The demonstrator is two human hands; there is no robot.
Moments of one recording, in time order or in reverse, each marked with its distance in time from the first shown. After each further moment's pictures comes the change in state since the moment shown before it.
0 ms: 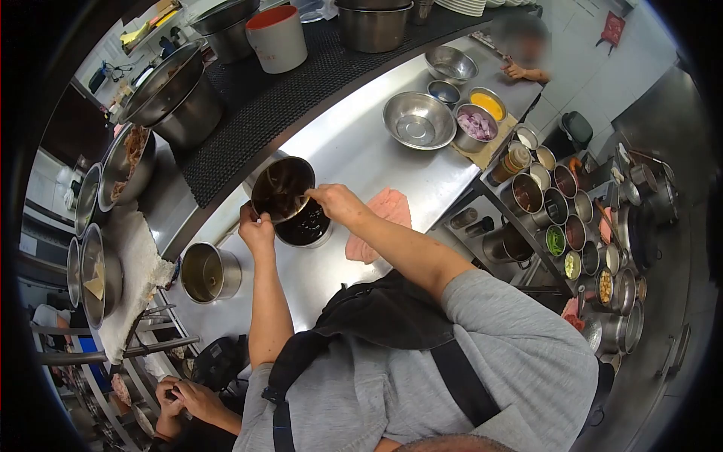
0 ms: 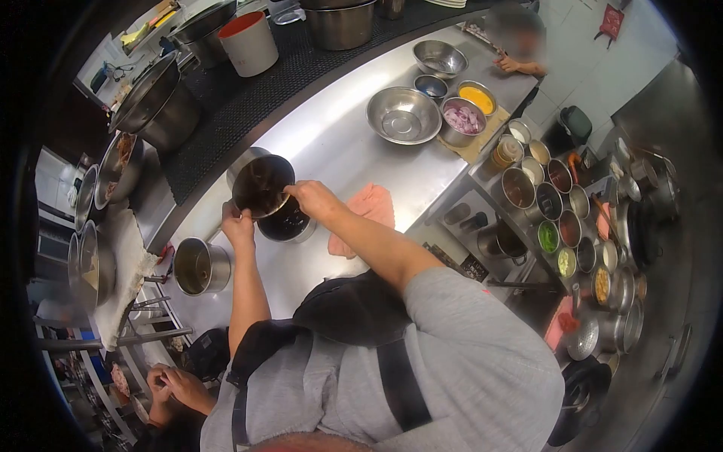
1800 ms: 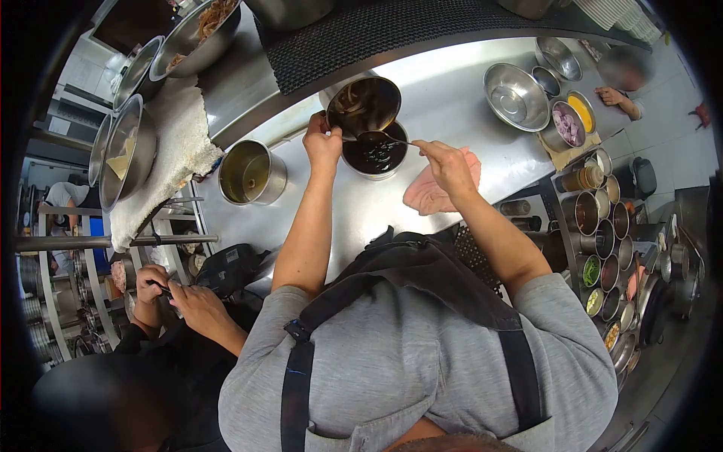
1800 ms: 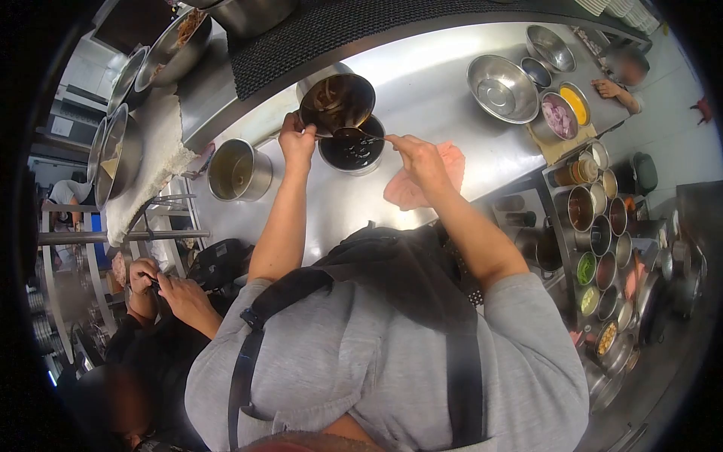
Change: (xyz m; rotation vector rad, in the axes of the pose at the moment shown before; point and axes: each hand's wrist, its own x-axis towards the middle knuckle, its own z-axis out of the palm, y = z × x) left_hand -0.003 0.015 -0.004 -0.027 -0.069 -0.165; right_hand -0.050 -0.015 -0.049 0.119 -0.044 0.132
